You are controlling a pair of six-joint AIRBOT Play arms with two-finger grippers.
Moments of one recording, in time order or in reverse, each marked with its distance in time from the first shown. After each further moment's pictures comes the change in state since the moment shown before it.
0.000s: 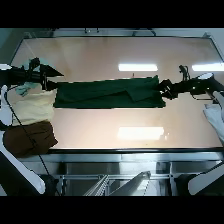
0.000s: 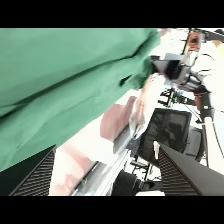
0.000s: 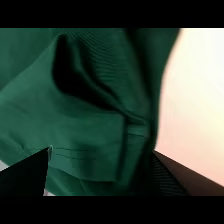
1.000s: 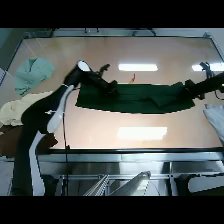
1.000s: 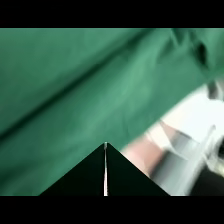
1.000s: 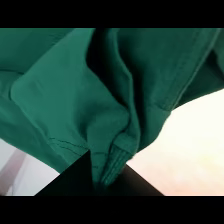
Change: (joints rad) left arm -0.746 -0.056 0.021 0.257 0.403 -0.062; right arm -0.192 0.248 0.002 -0.315 0.243 0.115
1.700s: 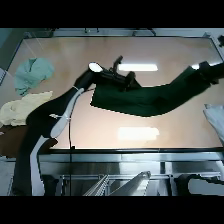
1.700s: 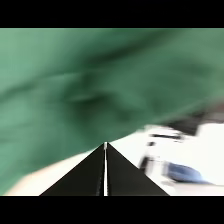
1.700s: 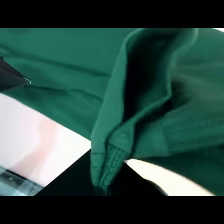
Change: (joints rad) left arm -0.042 0.062 0.001 -0.454 0.104 0.095; right arm 0.099 0.174 0.144 0.104 0.111 0.014
